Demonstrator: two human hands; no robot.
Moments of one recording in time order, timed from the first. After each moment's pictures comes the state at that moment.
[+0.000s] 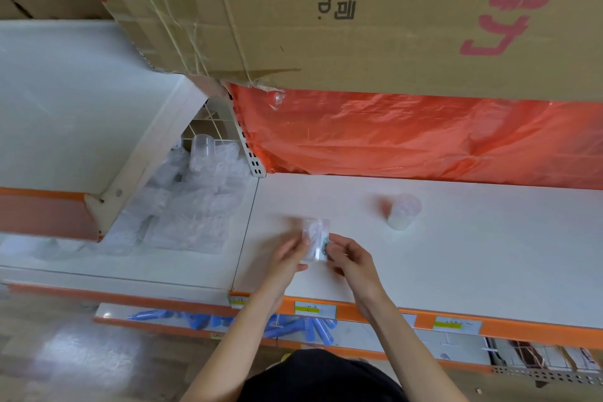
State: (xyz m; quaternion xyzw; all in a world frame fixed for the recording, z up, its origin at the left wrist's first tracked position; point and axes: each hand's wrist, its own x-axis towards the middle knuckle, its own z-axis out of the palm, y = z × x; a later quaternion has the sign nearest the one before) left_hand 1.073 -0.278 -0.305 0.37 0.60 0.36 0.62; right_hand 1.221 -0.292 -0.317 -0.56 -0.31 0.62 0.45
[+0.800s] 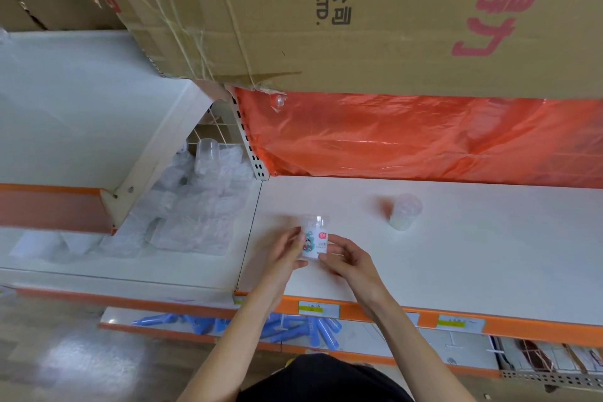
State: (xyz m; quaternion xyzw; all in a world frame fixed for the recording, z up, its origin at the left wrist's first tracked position) left_hand 1.064 -0.279 -0.305 0.37 0.58 0.40 0.61; right_hand 1.223 -0.296 -0.319 -0.51 -0.37 0.64 0.43
